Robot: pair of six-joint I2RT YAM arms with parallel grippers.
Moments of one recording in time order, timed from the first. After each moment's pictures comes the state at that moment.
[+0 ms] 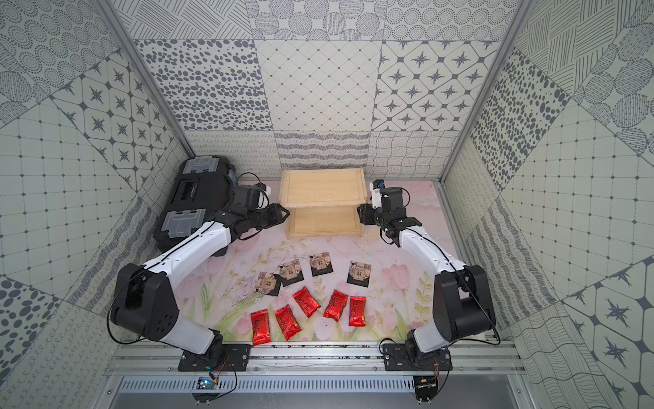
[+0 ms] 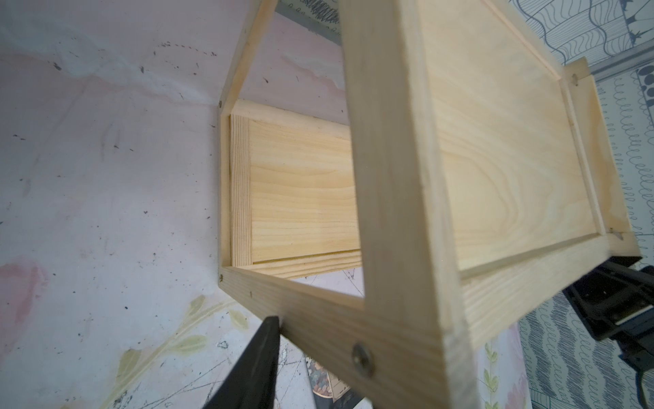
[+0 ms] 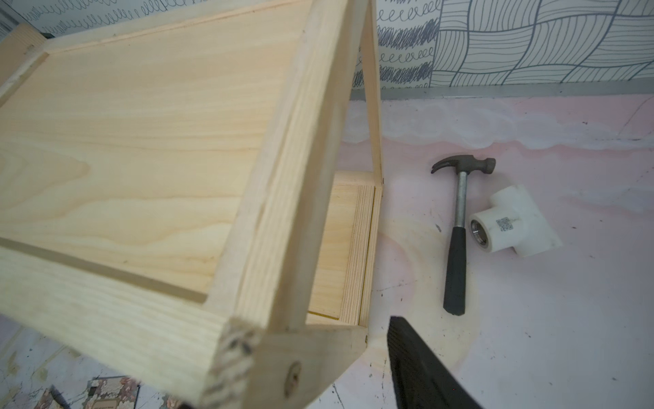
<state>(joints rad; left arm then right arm) -0.29 1.57 1.22 -0.35 0.24 -0.55 0.26 1.54 1.10 -0.15 -0.17 0.18</state>
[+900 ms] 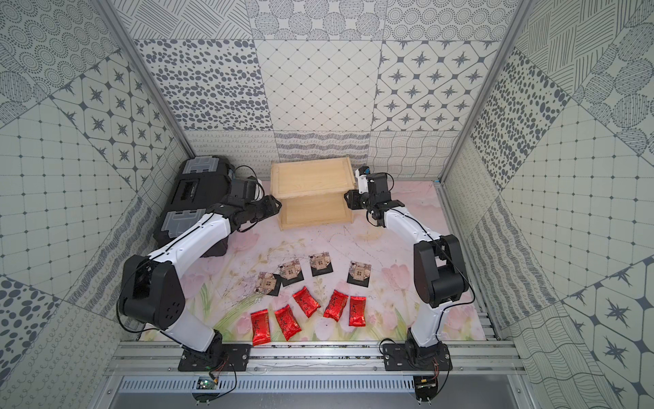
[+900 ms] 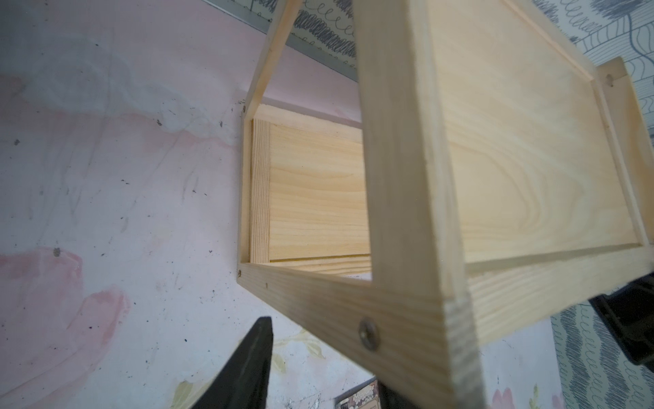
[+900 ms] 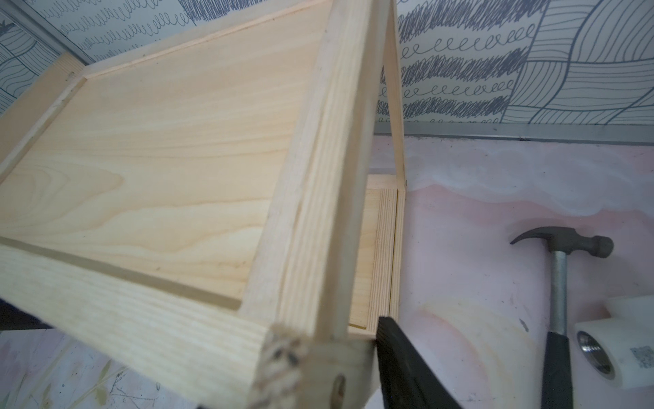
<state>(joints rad) -0.22 1.64 1.31 -0.37 0.13 -0.55 0.30 1.80 1.36 -0.10 -0.24 0.22</state>
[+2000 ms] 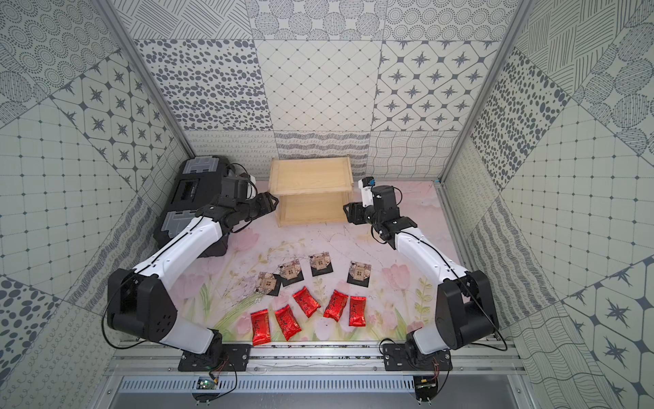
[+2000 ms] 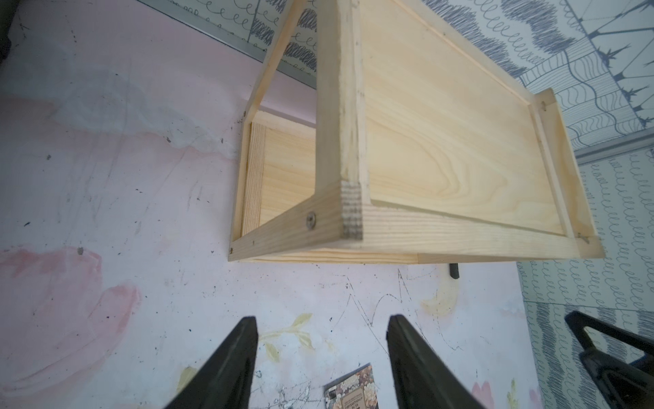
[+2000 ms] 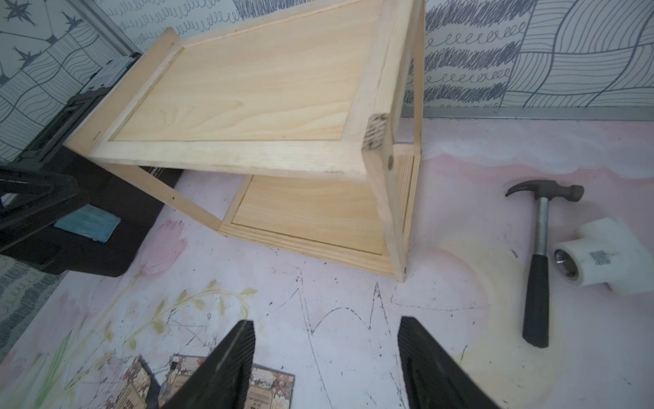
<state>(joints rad) -0.22 1.51 1.26 -0.40 0.14 -0.56 0.37 1.46 1.08 -0.15 -0.21 0.23</state>
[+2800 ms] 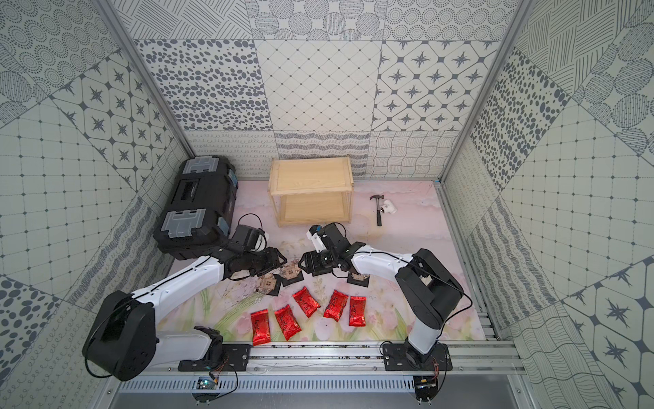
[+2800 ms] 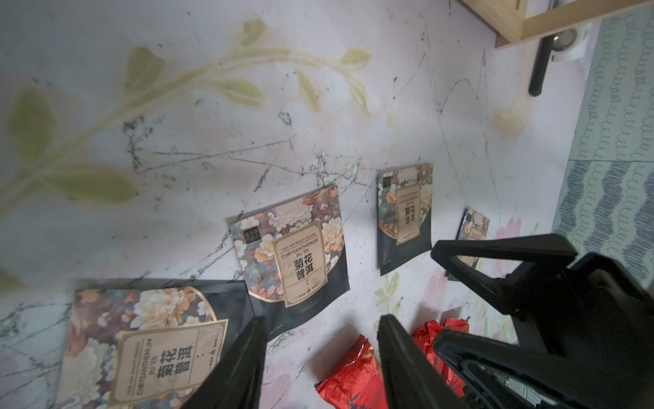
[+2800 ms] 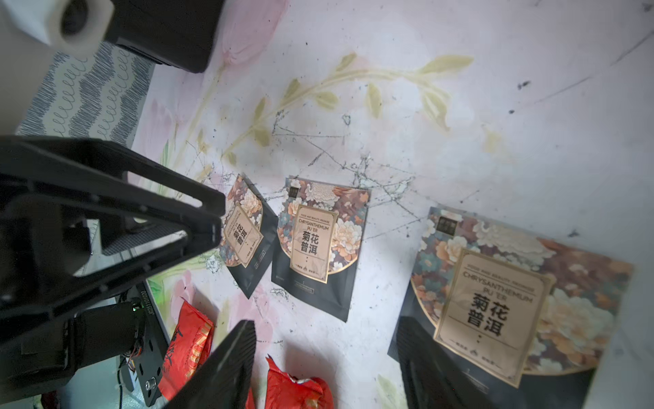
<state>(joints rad) -0.35 1.35 0.76 -0.42 0.33 -0.68 0.77 1.71 0.99 -0.11 -0.36 0.49</state>
